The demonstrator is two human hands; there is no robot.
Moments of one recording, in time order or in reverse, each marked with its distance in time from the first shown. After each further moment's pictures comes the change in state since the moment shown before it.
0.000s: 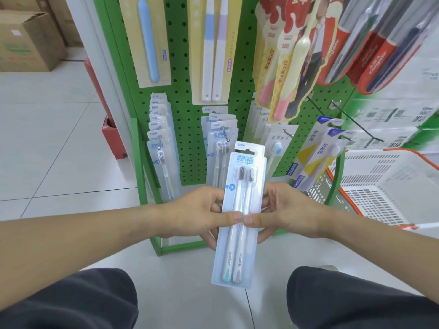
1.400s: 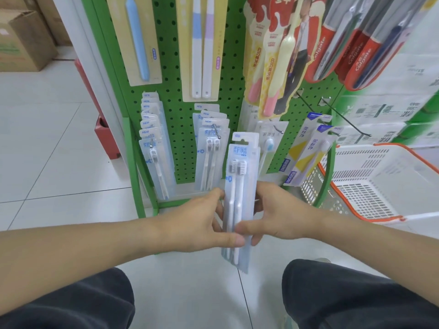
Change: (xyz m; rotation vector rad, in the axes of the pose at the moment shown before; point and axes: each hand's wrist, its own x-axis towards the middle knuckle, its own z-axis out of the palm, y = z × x) left_hand -0.007 -0.004 0.020 0.476 0.123 0.006; right_hand -0.010 -0.007 0.016 -0.282 0.105 -0.068
